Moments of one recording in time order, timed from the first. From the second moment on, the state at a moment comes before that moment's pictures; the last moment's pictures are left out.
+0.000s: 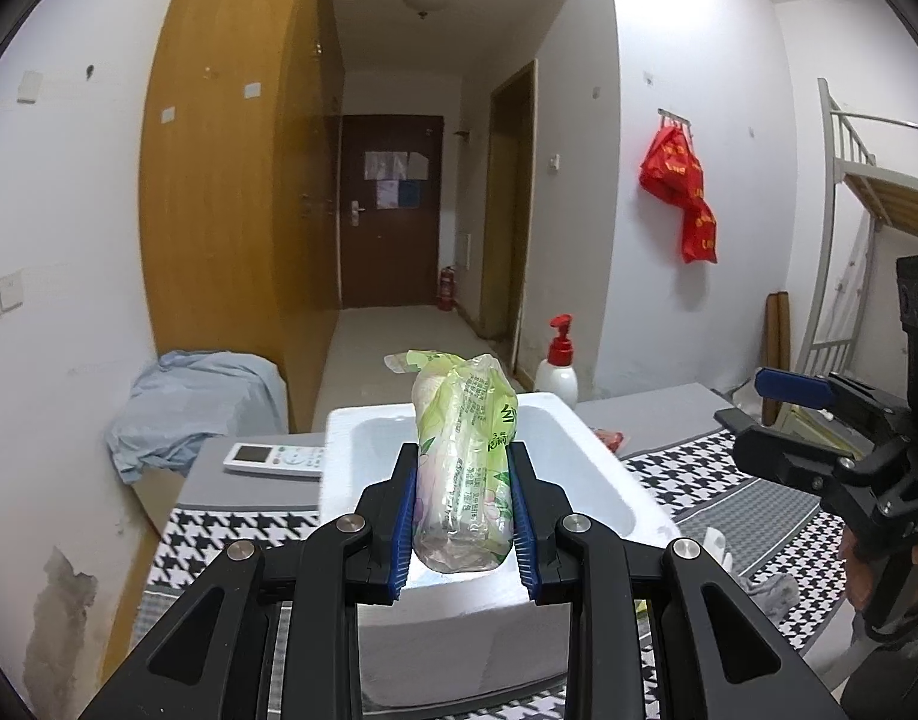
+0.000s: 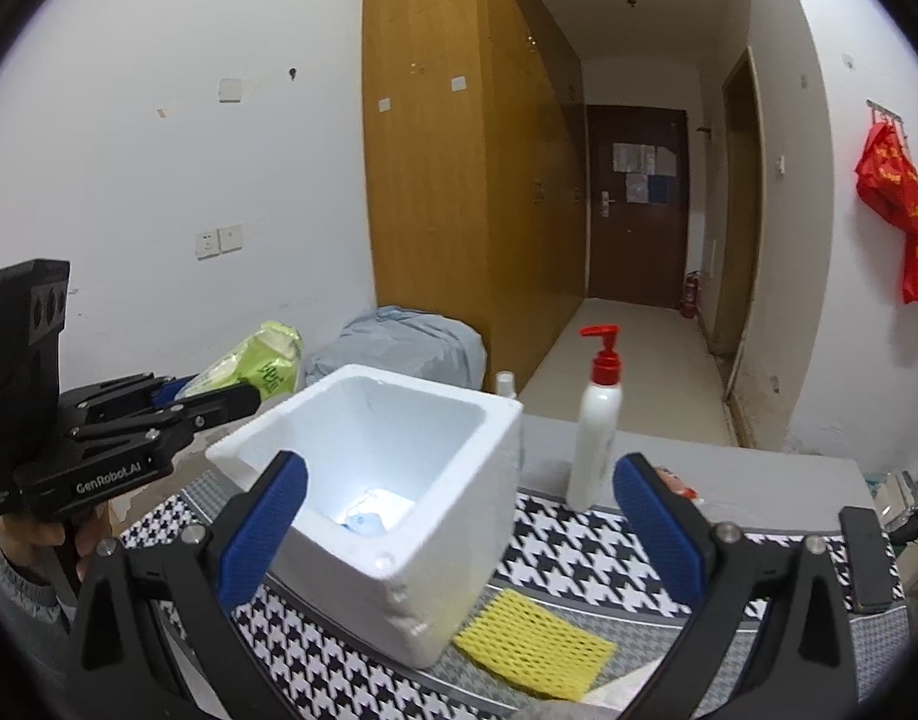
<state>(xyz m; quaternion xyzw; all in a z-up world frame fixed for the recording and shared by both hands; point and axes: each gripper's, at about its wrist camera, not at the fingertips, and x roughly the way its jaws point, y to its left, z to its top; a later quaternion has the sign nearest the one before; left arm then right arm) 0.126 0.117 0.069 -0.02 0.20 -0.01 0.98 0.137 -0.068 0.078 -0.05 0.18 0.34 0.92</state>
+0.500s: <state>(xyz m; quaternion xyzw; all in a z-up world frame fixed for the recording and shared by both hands) 0.152 0.099 0.063 -0.01 0.22 -0.03 0.98 0.143 -0.107 0.064 -0.03 0.20 0.31 0.93</state>
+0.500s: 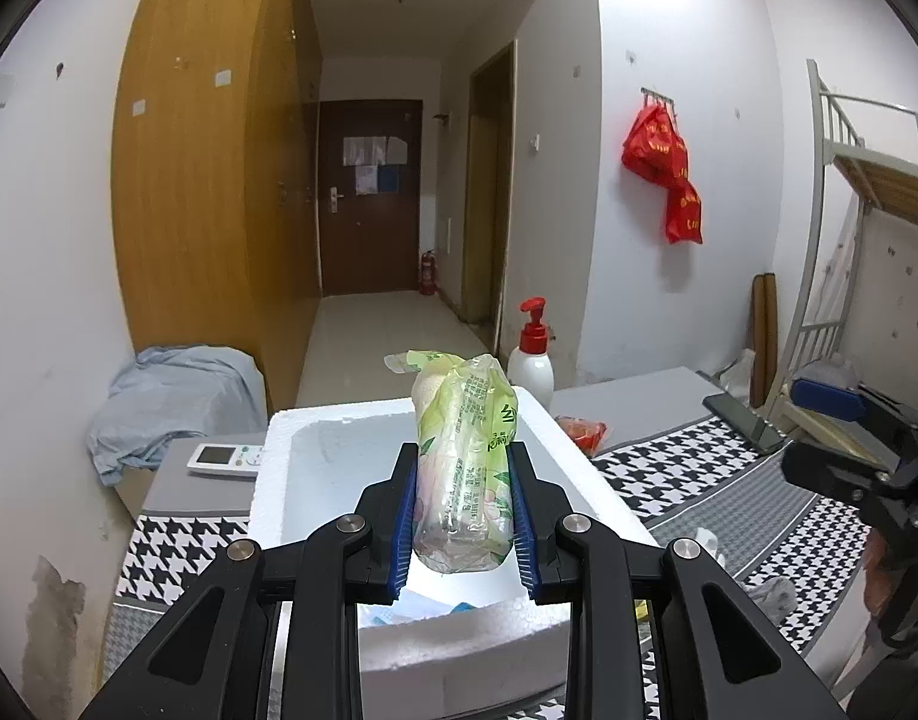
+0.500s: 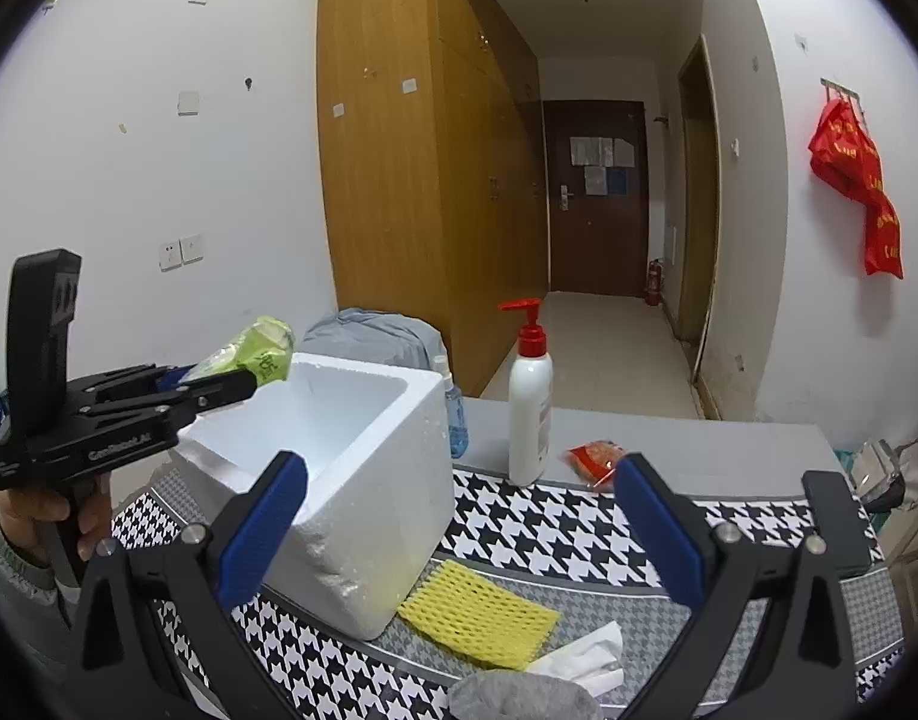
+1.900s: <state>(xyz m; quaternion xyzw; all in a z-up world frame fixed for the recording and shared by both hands) 0.097 0.086 0.074 -0.01 0.17 0.02 0.99 0.102 -0.119 0.059 -0.03 0.19 0.31 0.93</state>
